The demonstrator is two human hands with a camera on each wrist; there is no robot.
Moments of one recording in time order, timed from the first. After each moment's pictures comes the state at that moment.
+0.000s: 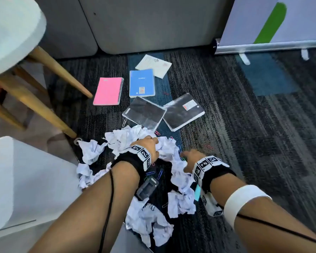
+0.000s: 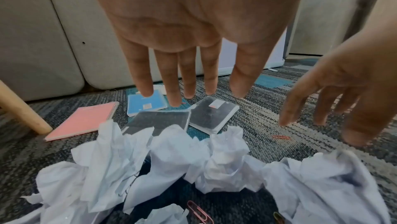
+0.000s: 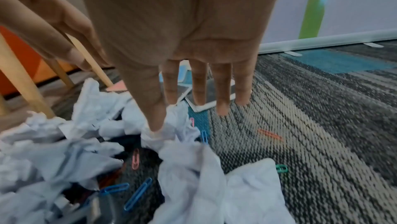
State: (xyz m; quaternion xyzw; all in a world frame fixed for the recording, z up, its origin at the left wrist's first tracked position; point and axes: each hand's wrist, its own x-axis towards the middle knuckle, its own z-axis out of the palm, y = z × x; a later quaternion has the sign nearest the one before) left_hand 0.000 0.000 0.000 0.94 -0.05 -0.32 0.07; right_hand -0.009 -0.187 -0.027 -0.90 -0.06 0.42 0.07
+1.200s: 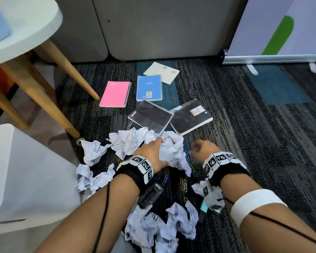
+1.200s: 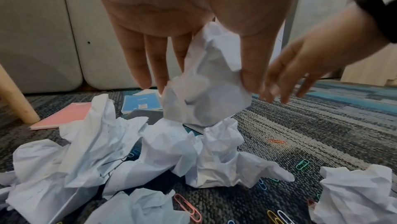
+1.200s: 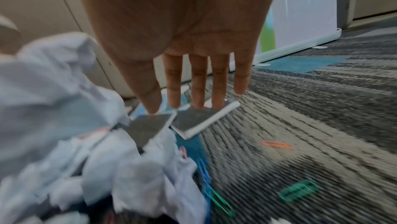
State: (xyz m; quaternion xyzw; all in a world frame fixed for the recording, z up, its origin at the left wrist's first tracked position) left_hand -0.030 0.010 -0.034 0.96 -0.02 -0.21 0.16; right_hand 0.005 -0.192 -0.038 -0.95 0.04 0.26 0.19
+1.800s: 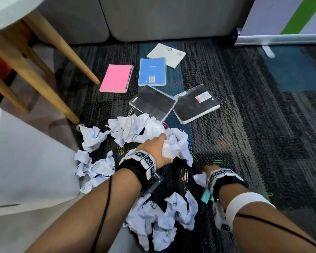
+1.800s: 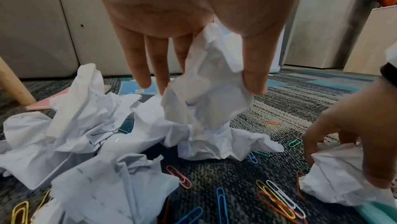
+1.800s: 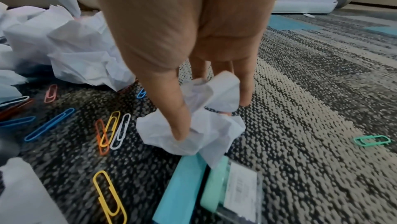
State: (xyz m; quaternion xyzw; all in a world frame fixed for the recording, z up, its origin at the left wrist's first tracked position) left_hand -0.038 -0.008 -0.057 0.96 -0.01 -0.25 0.13; right_hand -0.046 -0.224 -0.142 -0.91 0.03 0.42 -0.03
